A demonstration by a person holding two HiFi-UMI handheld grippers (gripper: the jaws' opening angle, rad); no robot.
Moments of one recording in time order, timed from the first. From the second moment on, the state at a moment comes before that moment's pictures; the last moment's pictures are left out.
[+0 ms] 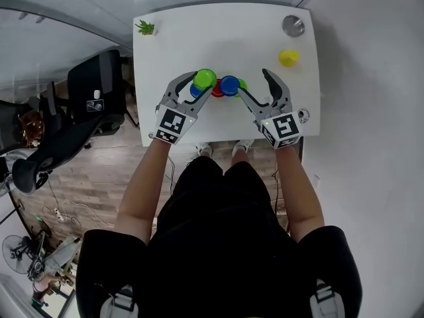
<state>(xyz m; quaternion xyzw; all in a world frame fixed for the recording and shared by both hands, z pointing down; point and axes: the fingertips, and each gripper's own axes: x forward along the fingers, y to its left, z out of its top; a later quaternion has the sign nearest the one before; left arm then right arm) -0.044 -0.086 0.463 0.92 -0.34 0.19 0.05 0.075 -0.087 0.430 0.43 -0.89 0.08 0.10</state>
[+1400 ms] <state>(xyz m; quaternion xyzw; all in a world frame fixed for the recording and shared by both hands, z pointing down) -0.046 -0.068 0.525 0.91 -0.36 0.19 0.08 0.082 -0.071 0.471 0.43 -0.89 0.11 0.12</state>
